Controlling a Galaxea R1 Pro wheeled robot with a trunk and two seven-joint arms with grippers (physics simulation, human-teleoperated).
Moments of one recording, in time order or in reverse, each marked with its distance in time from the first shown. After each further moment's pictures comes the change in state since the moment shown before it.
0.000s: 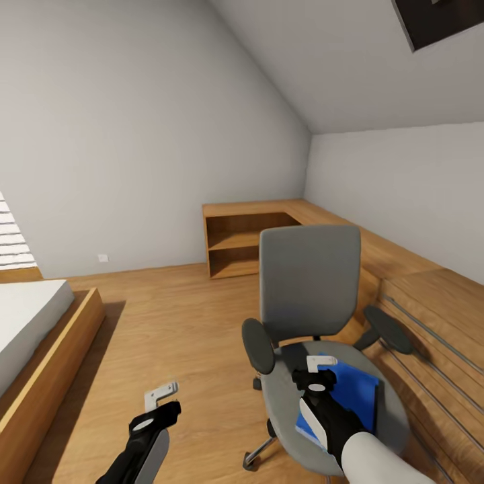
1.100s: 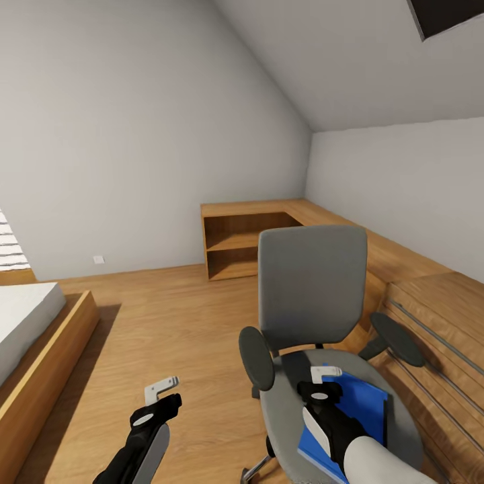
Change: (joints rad) left arm 0.000 -0.003 -0.001 -0.049 -0.001 0.002 0.004; right arm -0.002 -0.006 -0.004 0.084 0.000 0.010 -0.019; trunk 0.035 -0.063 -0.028
